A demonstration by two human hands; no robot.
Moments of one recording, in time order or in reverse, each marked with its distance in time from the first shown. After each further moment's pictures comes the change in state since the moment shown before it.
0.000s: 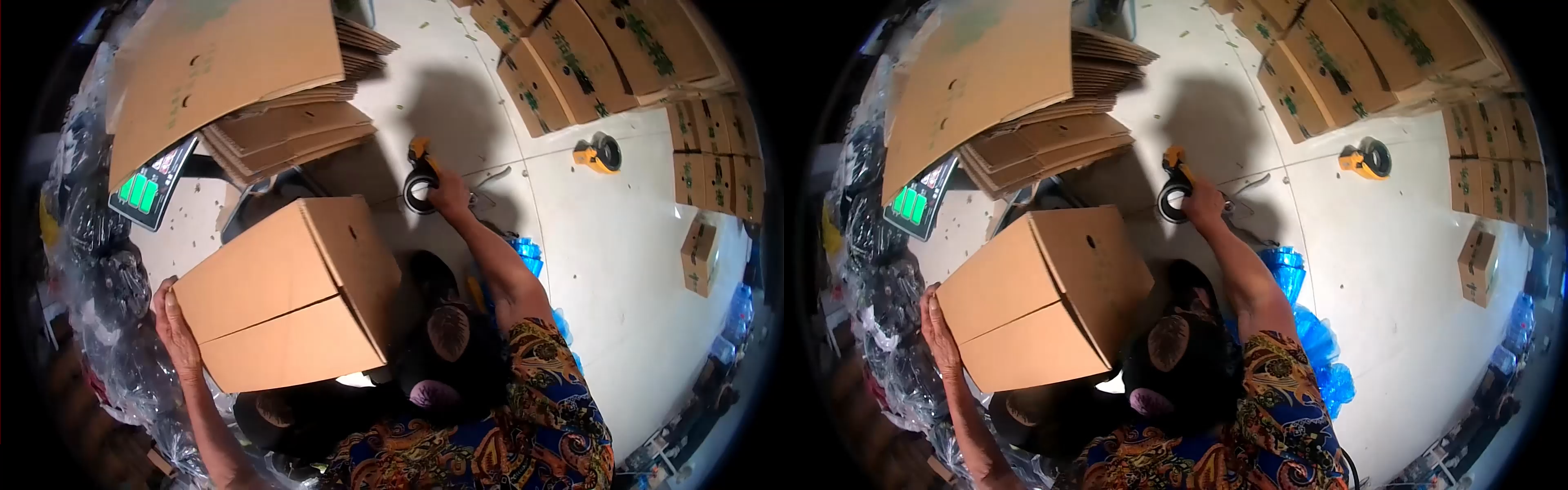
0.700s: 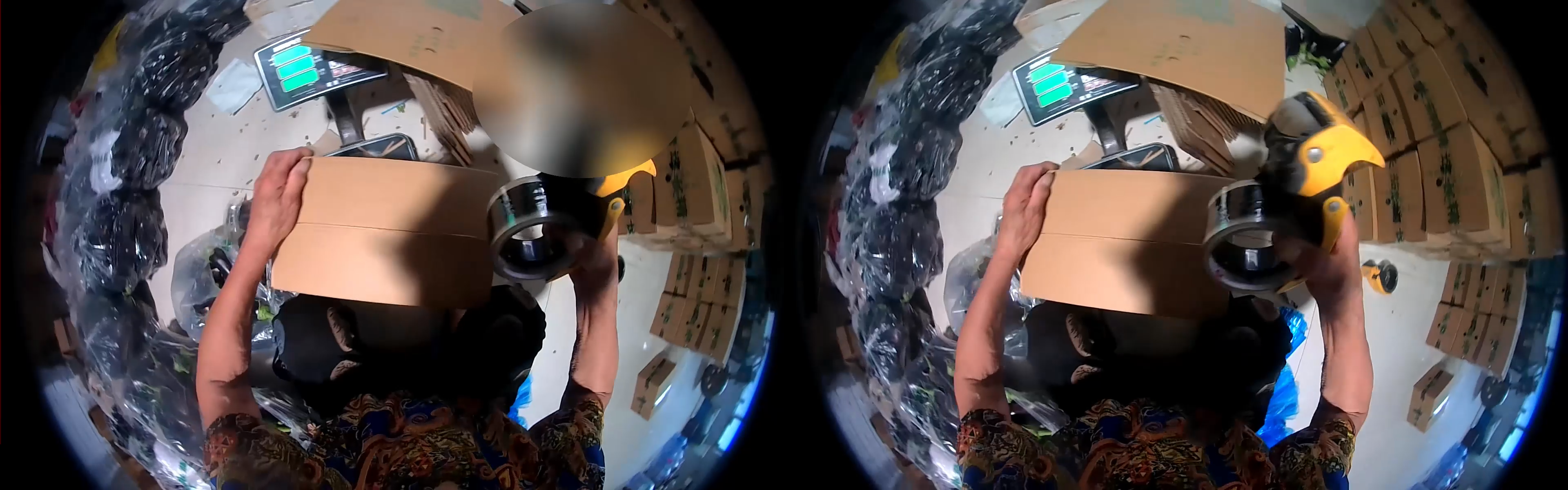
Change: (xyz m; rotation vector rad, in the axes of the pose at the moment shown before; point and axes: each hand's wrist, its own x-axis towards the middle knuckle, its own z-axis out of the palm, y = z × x) left_hand -0.002 0.004 0.009 -0.063 0.120 0.220; right_hand -0.137 -0.246 -0.312 0.982 -0.552 -0.428
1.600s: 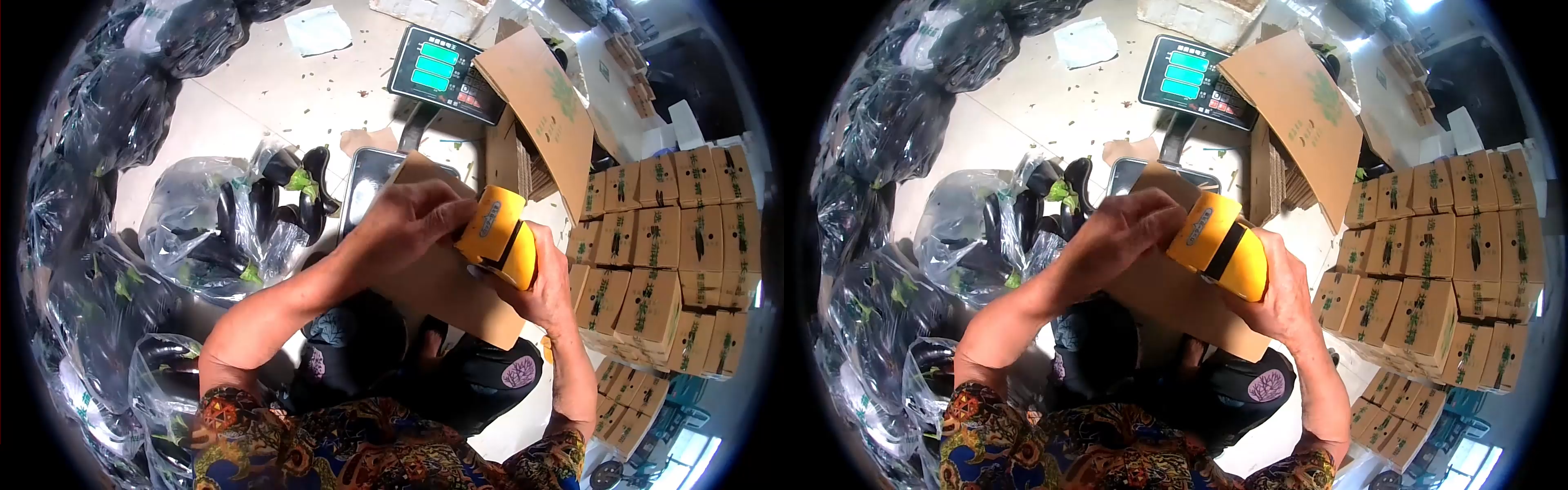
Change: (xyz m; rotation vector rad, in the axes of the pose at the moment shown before) left_hand -0.042 0.060 -0.056 -0.857 -0.292 -0.265; right_hand 0.039 -0.012 0.159 -1.132 -0.449 -0.340
